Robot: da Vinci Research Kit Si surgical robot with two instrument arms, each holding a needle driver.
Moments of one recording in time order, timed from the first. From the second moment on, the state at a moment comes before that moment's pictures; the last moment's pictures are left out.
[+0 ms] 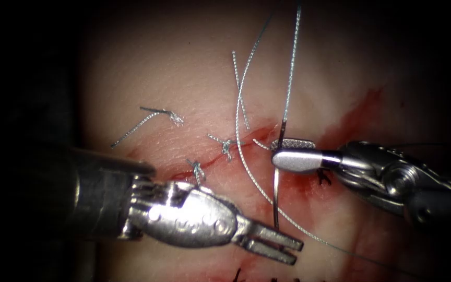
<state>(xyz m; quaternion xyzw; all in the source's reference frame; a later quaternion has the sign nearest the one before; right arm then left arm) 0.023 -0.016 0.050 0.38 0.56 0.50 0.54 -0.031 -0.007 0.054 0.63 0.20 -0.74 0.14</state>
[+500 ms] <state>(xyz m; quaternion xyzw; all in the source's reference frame) 0.024 -0.016 0.050 0.38 0.56 0.50 0.54 -0.031 -0.007 0.053 0.63 0.20 -0.74 0.14</state>
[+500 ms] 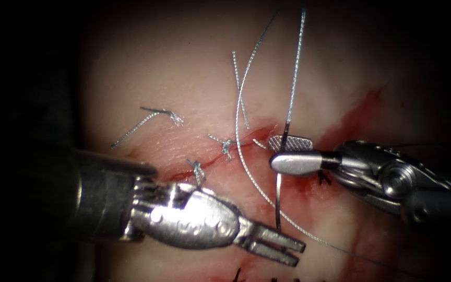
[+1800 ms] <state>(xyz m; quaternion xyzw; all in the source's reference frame) 0.017 -0.007 0.054 0.11 0.75 0.24 0.60 -0.023 0.001 0.058 0.36 0.31 -0.81 -0.34</state>
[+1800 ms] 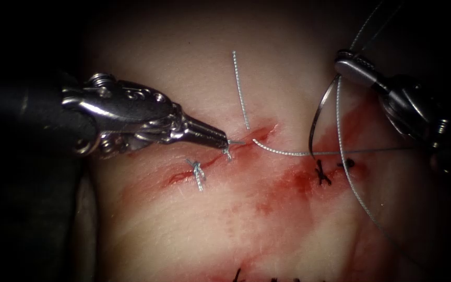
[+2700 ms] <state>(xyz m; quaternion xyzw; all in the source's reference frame) 0.019 -0.007 0.053 0.01 0.78 0.20 0.60 -0.029 0.003 0.067 0.22 0.26 -0.80 -0.49</state>
